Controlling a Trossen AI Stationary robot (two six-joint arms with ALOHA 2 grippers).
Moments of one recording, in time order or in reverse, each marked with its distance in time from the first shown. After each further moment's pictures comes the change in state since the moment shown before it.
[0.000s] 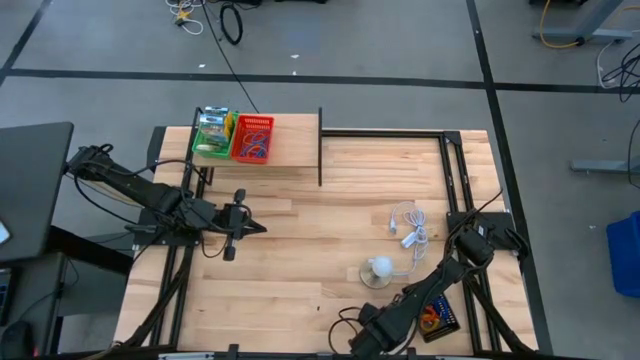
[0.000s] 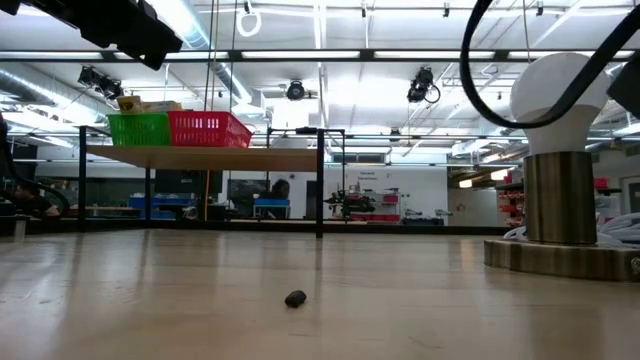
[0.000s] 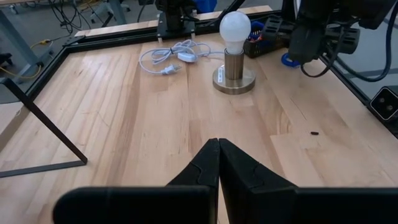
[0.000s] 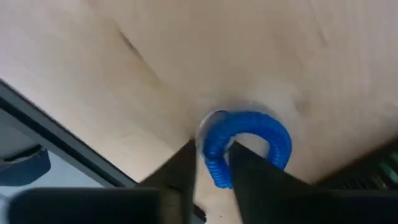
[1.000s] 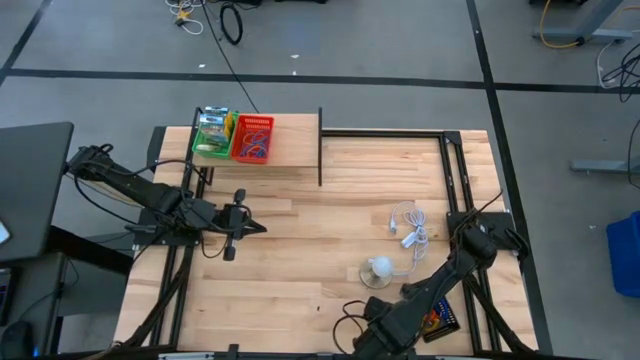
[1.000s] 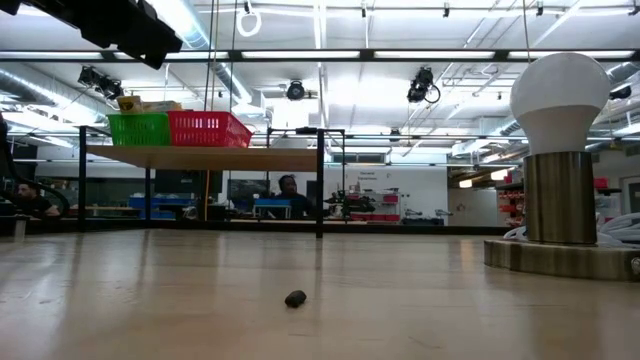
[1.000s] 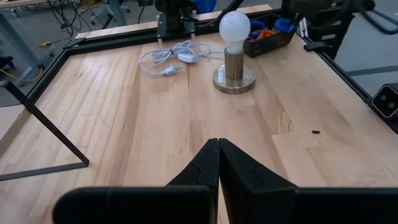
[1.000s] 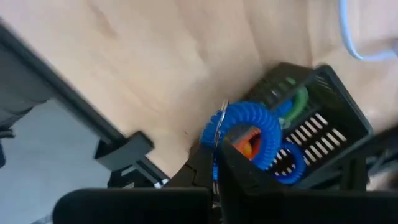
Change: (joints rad) left arm 0.000 0.000 0.000 0.001 0.000 0.016; right arm 0.002 -0.035 0.289 -0.459 0.062 -0.074
